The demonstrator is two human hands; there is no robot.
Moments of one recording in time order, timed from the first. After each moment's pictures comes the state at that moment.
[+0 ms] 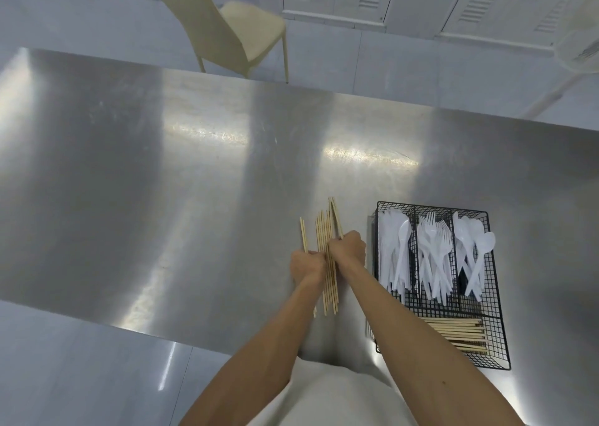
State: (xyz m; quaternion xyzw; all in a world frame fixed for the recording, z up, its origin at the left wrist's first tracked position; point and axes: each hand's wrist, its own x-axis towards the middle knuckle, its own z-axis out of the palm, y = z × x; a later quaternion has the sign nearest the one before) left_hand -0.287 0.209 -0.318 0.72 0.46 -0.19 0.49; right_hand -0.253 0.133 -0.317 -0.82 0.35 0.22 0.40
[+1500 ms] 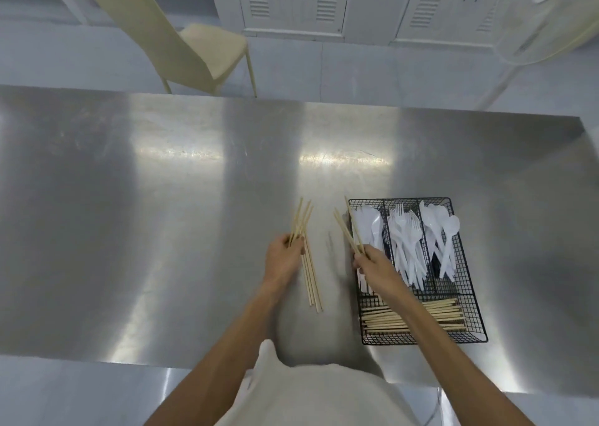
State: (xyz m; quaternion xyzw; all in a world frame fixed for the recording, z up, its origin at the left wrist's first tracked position) left_hand -0.280 0.232 -0.288 0.76 0.22 -0.16 0.59; right_hand -0.324 0.027 -0.262 -0.79 0.22 0.23 0.53
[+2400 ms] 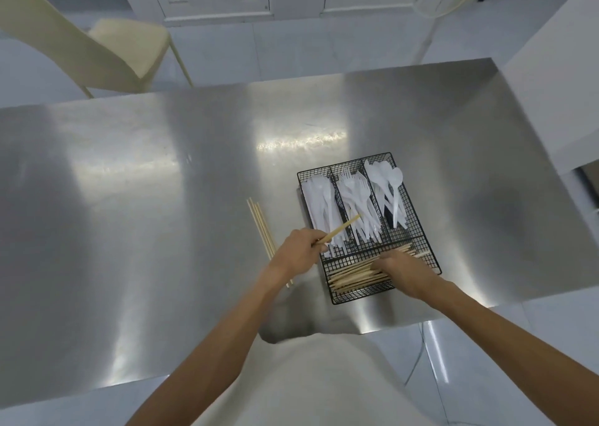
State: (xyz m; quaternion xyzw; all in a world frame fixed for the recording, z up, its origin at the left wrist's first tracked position) left_hand -0.311 0.154 -0.255 0.83 -0.18 -0.37 0.36; right_hand -0.431 -0.097 -0.275 -0.96 -0.09 0.25 0.10
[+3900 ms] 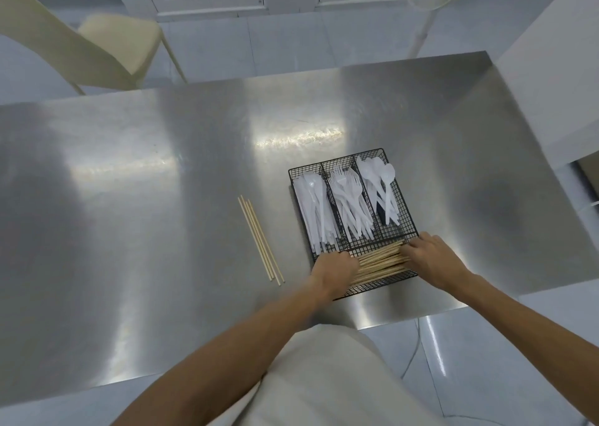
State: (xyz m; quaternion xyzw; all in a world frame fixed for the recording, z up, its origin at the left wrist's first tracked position) left_hand -0.374 0.084 -0.274 0.86 -0.46 -0.23 0.03; right_hand -0.450 -0.164 -0.274 -0.98 -0.06 0.17 -0.04
